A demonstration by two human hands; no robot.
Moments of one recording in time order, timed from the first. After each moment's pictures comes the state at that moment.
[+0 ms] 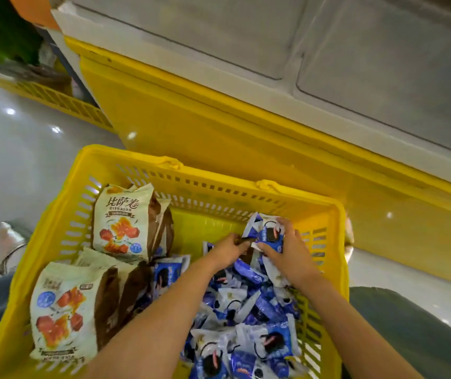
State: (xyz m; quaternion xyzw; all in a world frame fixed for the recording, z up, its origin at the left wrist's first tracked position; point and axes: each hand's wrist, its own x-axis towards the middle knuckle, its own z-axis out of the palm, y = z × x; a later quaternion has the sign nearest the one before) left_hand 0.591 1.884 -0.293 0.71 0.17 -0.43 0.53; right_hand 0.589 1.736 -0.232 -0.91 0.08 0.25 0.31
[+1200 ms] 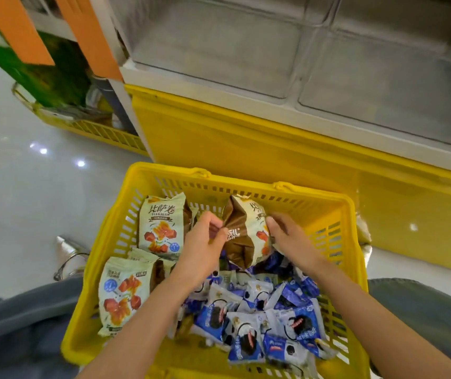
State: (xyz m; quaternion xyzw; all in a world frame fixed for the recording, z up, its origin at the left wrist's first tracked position) left_hand 0.543 1.976 -0.153 0.83 0.12 -0.10 0.54; right_hand 0.586 1.788 -0.179 -0.85 0.08 0.27 0.46
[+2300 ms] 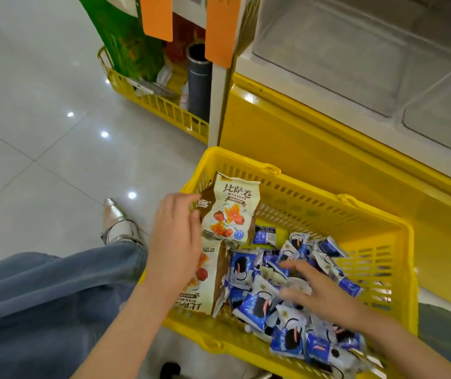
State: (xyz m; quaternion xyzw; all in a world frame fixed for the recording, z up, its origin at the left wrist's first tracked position) left_hand 0.476 2.088 -0.131 0.90 0.16 0.17 0.36; right_hand 0.519 1.820 -0.152 -0.82 -0.15 0.46 0.32
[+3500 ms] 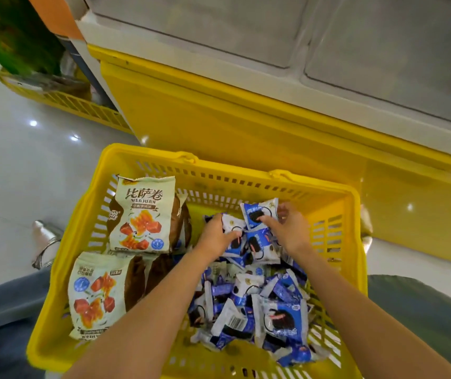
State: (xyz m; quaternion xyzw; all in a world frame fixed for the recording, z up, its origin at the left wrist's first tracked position) left_hand 0.583 1.934 -0.256 0.81 0.18 -0.30 0.47; right_hand 0.607 1.774 -0.243 -0.89 0.16 0.18 0.39
